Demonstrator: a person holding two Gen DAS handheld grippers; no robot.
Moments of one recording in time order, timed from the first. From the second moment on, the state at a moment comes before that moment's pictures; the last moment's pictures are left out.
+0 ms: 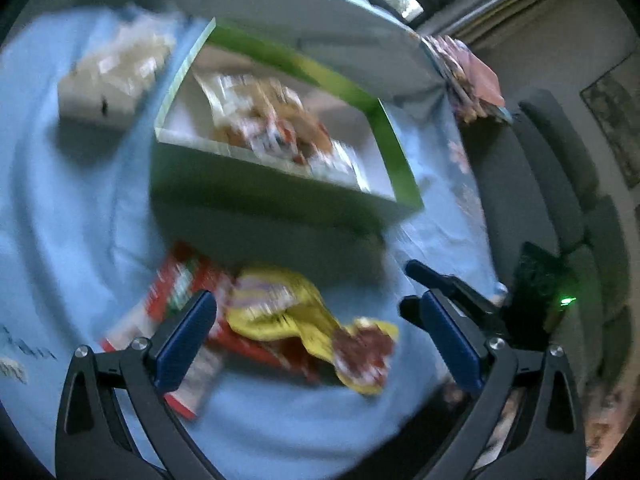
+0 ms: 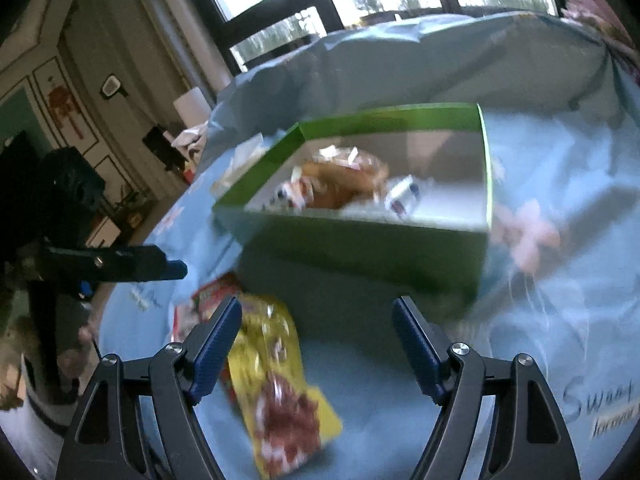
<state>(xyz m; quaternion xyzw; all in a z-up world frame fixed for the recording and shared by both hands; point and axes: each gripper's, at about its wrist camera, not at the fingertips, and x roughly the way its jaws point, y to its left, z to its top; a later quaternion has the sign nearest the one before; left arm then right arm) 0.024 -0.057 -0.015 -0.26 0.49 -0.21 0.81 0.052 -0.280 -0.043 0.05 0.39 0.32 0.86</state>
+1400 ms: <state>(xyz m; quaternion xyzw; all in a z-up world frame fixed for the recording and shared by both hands) 0.036 -0.091 -0.056 -0.31 0.53 -0.21 0.76 0.018 -0.261 -0.085 0.01 0.41 0.34 0.84</state>
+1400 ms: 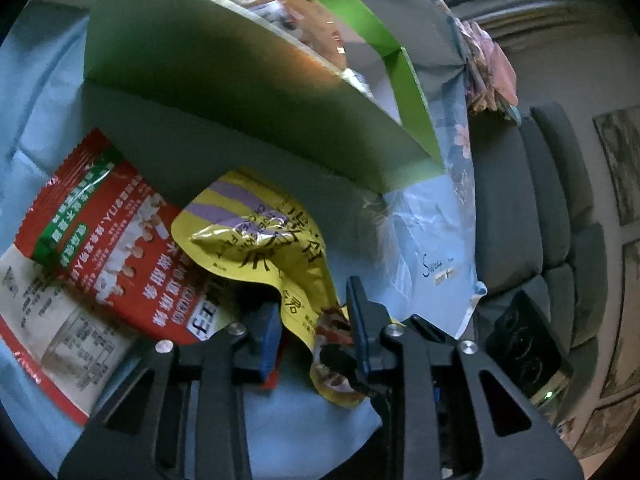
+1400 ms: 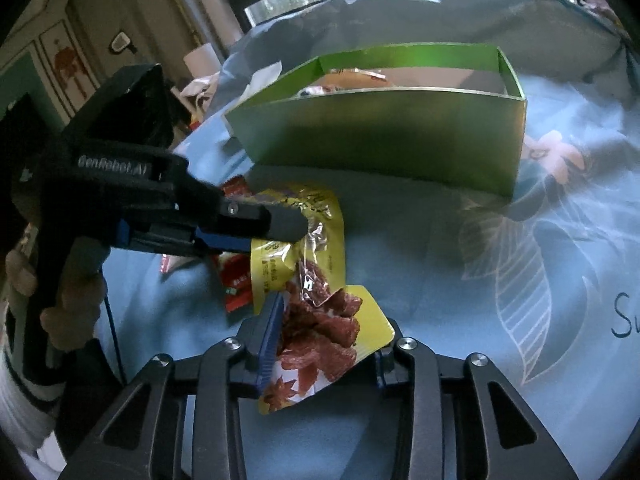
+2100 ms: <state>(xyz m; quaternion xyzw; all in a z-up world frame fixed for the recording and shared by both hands) 0.091 -0.067 0.034 -0.27 0.41 -0.22 0.84 0.073 -0.241 0.009 0.00 0.30 0.35 0.89</state>
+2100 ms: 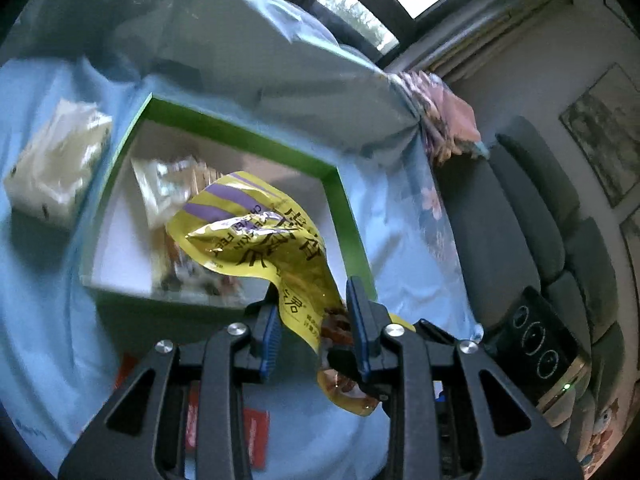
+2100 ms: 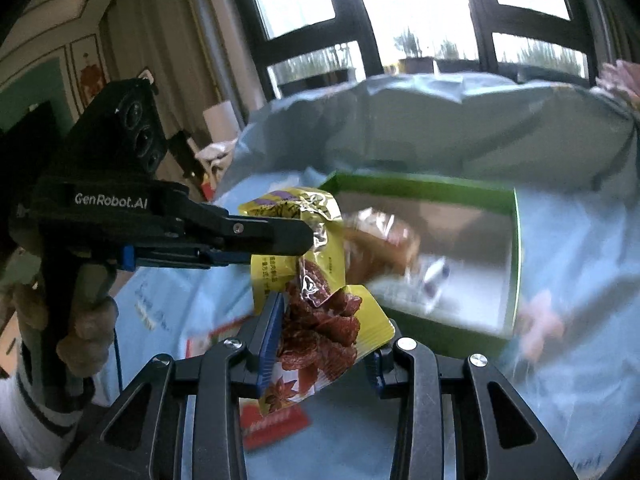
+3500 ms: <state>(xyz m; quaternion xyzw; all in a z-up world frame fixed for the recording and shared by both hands) 0.158 -0.041 0.011 -0.26 0.40 -0.14 0.87 0.166 -0.227 -0.019 -0.01 0.34 0.27 0.90</state>
